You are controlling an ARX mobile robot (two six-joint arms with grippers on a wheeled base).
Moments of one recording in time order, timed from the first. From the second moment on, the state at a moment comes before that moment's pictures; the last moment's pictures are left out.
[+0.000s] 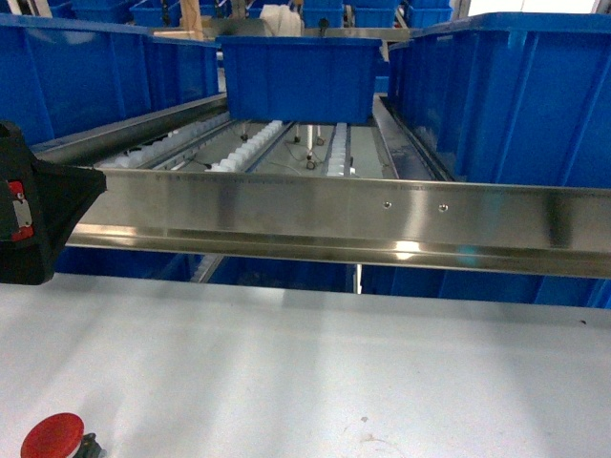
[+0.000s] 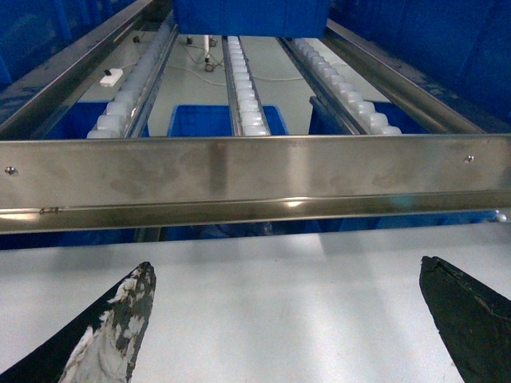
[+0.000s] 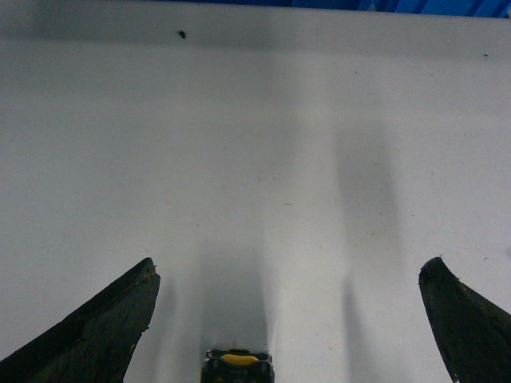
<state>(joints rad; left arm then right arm) -0.18 1.15 0.38 0.48 0.00 -0.08 -0.38 1.81 0.49 0.53 -0.20 -0.25</state>
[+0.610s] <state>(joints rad) -0.18 1.15 0.38 0.48 0.00 -0.08 -0.35 2.00 0.47 0.68 -0.15 -0.28</state>
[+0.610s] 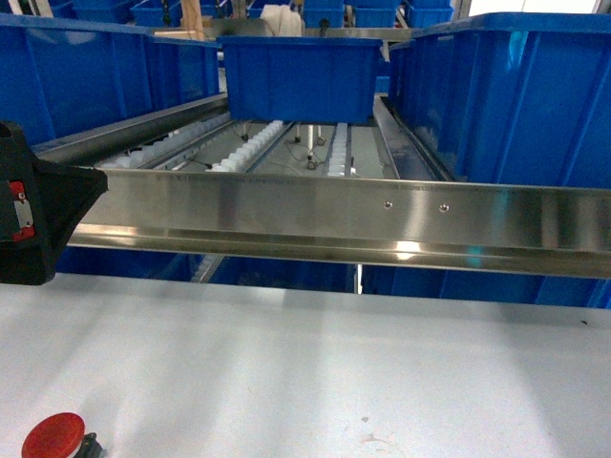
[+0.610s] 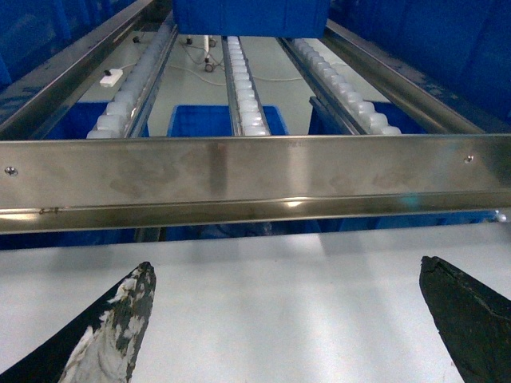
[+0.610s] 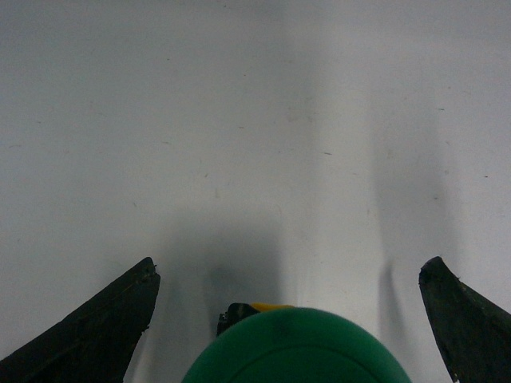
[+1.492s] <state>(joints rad) -0.18 1.15 0.38 0.48 0.00 -0.08 -0.33 1.72 0.38 0.84 -0.31 -0.15</state>
